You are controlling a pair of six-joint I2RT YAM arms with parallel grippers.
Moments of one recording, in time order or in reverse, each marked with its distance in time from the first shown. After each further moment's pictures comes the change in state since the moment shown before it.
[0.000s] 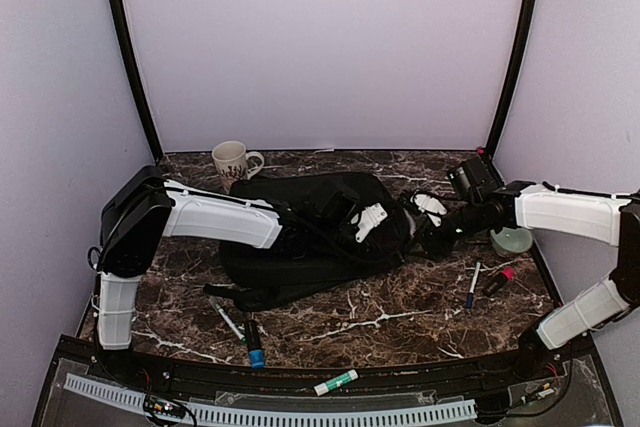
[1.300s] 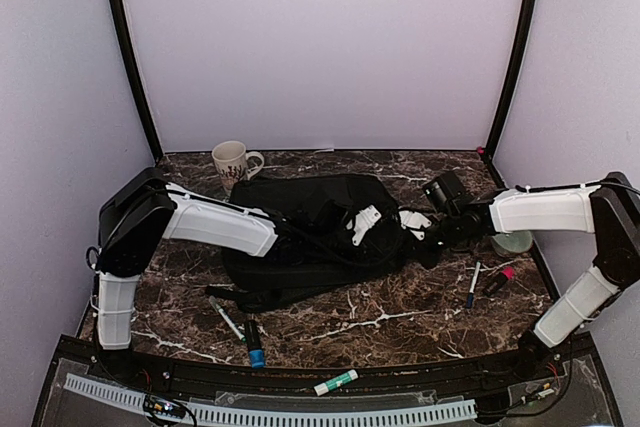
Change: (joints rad) left arm 0.004 -0.011 -0.097 0.161 0.064 -0.134; right arm 0.089 0.148 0.000 0.078 0.222 -0.008
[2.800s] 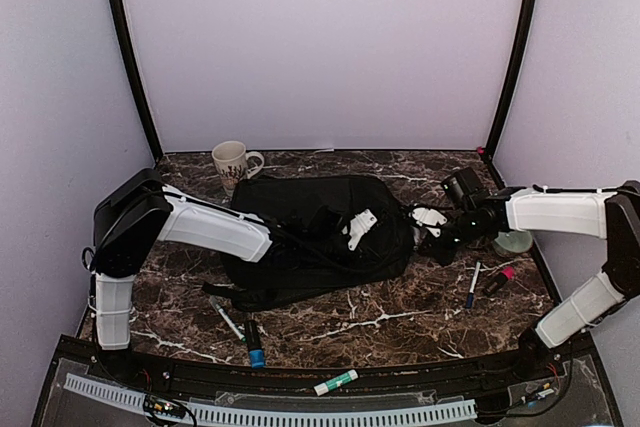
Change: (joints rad) left arm 0.003 -0.031 -0.078 0.064 0.000 -0.011; right arm -0.100 -0.080 -0.032 -0.070 -0.021 -0.080
